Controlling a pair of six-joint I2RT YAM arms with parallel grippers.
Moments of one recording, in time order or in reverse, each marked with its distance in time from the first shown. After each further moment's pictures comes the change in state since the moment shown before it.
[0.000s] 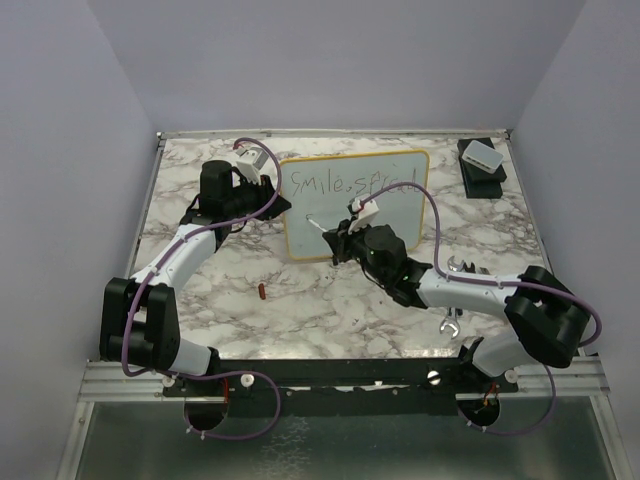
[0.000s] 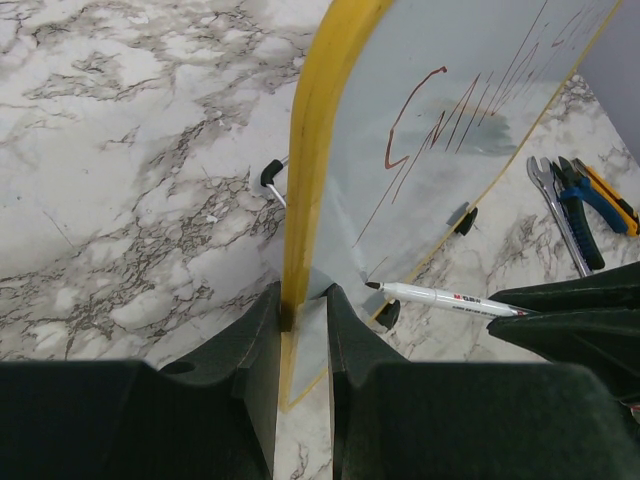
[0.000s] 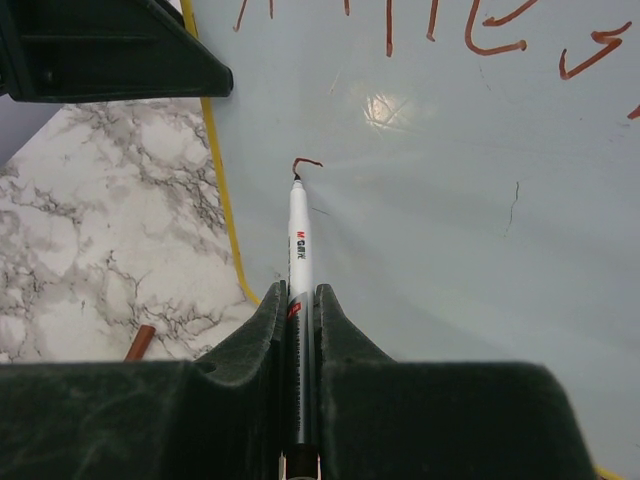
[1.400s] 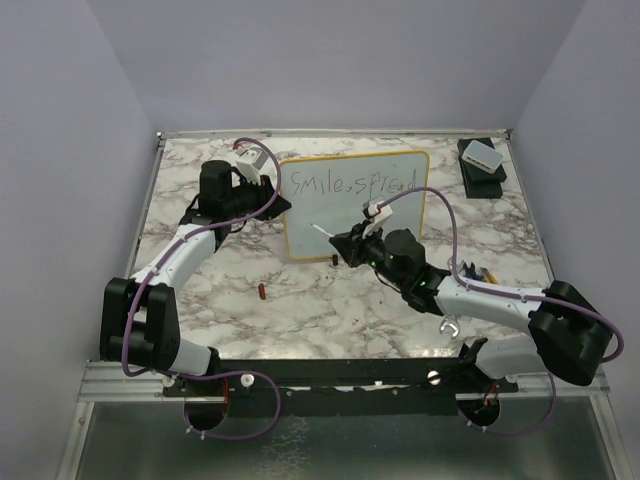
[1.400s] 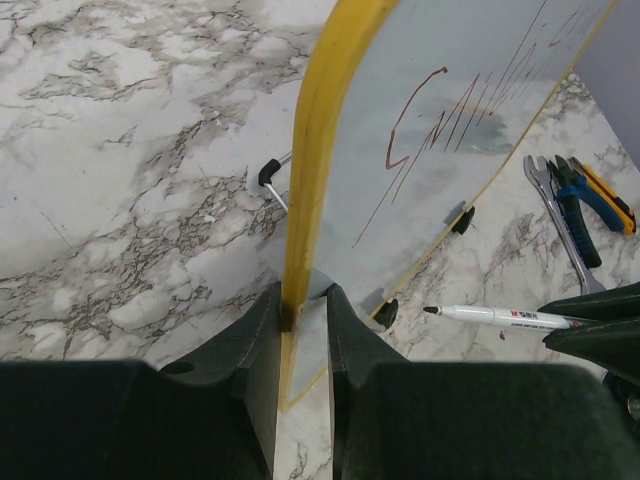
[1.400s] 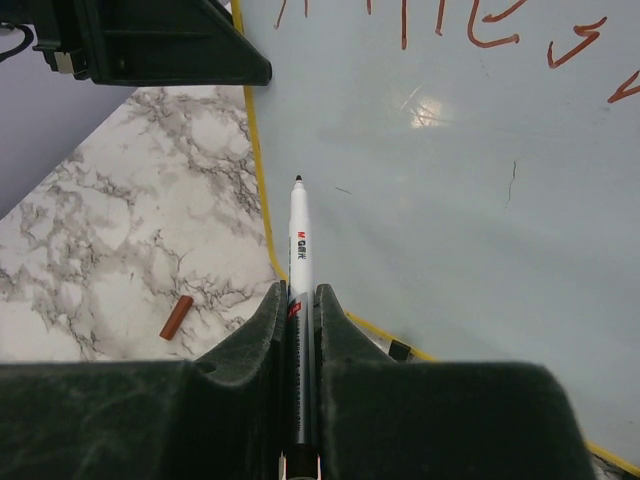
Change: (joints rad) left arm 0.004 0.000 0.000 0.002 0.001 0.000; right arm -0.030 -0.151 -0.108 0.003 -0.135 0.025
